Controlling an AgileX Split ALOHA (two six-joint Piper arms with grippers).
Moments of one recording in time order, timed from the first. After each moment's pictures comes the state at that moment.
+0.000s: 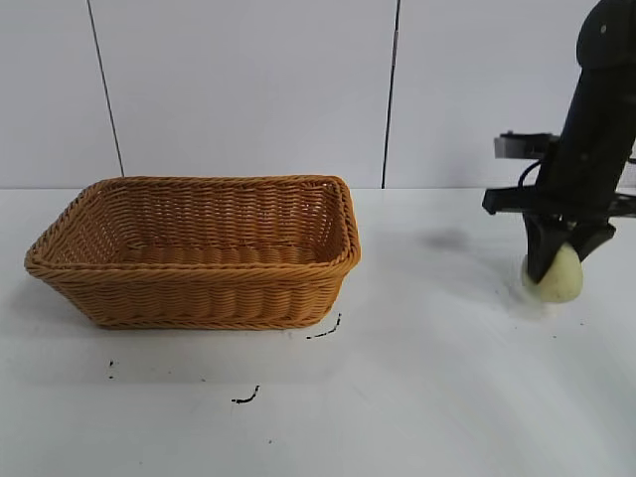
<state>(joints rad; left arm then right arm) 0.00 -0.01 -0.50 0.00 1.07 0.08 0.04 2.12 -1.62 0.08 1.06 -0.11</state>
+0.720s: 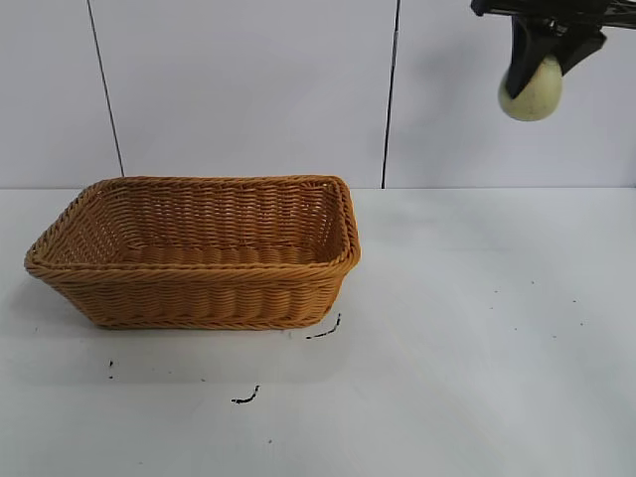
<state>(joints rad) 0.00 -0.01 -0.50 0.00 1.07 0.08 0.16 2.05 -2.00 0.07 1.21 -0.06</state>
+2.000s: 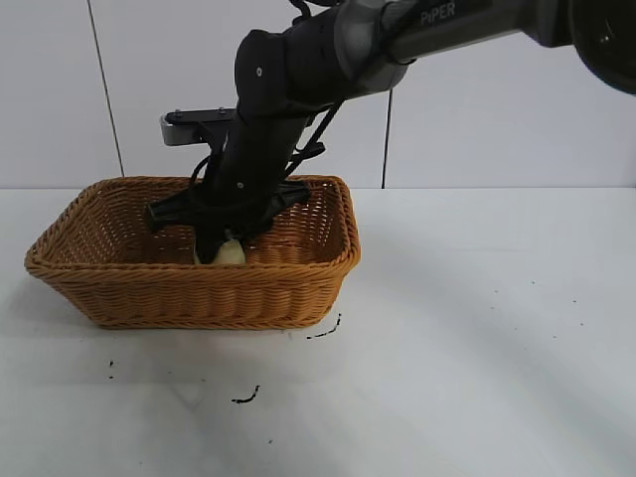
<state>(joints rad) 0.00 -0.01 -0.50 0.00 1.07 0.08 0.66 2.46 -2.01 0.07 0.64 -0.01</state>
